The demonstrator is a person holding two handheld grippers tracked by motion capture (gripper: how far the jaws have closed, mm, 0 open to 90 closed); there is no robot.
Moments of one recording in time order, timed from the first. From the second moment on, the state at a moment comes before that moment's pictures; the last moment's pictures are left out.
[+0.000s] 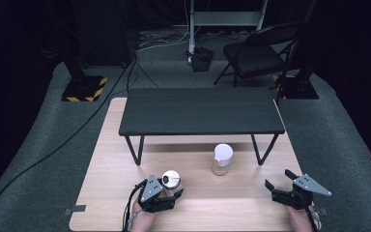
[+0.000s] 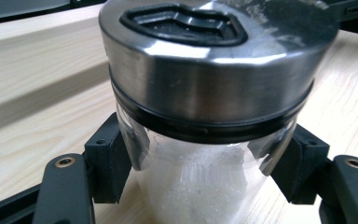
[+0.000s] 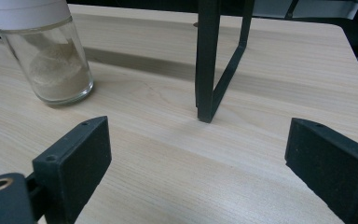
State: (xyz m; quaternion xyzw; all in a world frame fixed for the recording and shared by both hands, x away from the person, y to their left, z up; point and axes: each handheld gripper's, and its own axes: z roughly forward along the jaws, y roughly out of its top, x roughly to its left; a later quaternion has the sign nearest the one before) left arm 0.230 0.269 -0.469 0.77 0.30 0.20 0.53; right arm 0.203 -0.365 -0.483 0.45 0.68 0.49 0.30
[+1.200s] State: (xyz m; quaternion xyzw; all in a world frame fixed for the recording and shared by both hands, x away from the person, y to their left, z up) left arm 0.238 0.265 -0.404 0.75 0.28 0.22 0.55; right arm 0.202 -0.365 -0.483 0.45 0.68 0.50 0.30
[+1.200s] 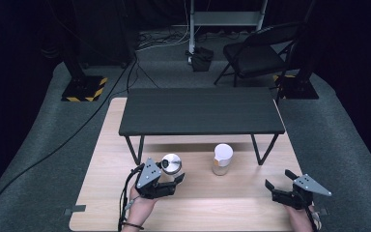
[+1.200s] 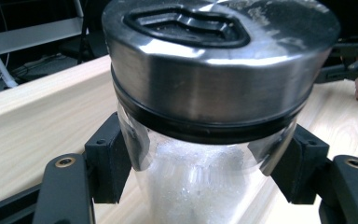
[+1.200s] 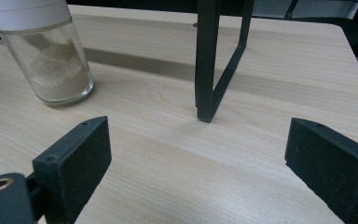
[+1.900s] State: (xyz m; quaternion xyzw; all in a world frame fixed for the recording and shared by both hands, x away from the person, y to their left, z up) left arm 0.251 0.257 -0.363 0.75 0.28 0.24 0.56; right arm 0.203 -0.365 -0.482 0.45 0.68 0.49 0.30
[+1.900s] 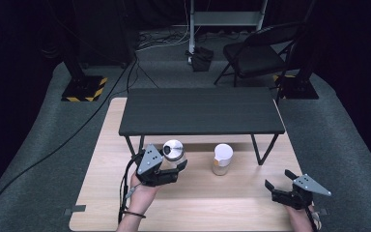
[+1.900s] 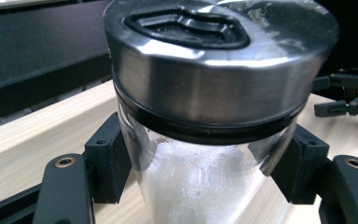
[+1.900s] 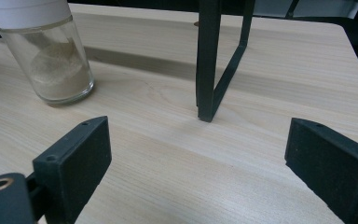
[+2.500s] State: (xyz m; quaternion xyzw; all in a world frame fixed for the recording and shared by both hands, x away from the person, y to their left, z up) left arm 0.265 0.252 -0.321 0.74 0.28 0.25 0.56; right arm 0.204 -0.365 -0.482 0.44 0.69 0.49 0.30
